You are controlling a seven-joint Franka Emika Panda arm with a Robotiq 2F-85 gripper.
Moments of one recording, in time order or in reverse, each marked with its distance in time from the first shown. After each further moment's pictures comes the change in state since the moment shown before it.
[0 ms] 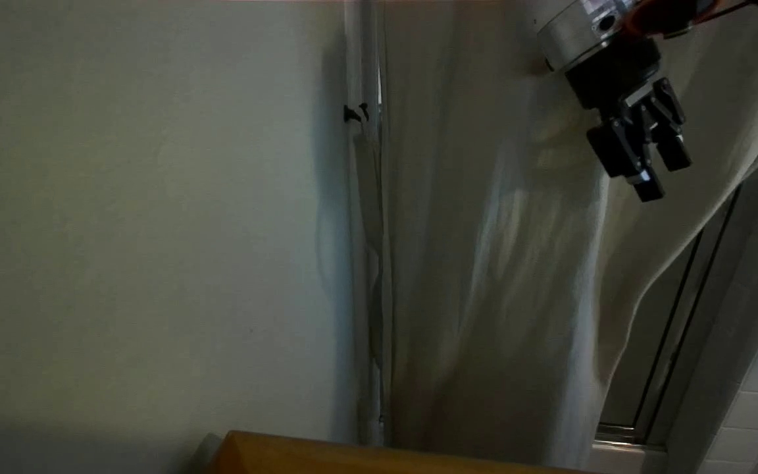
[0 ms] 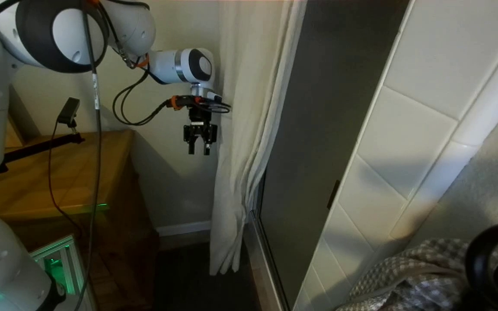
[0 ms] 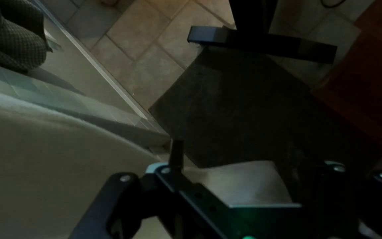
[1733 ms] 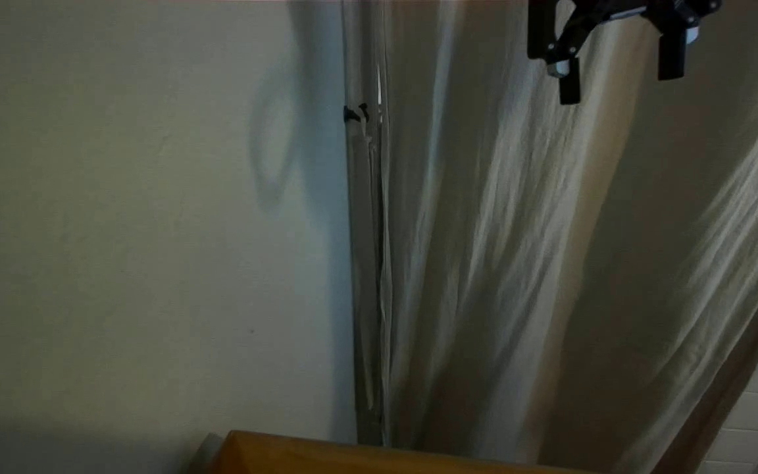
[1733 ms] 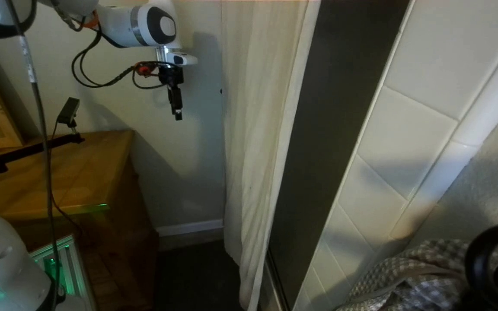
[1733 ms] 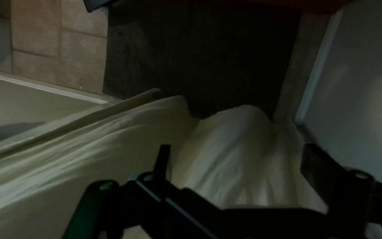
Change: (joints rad) arm 0.059 -0.282 0.075 -0.147 0.110 0.232 0.645
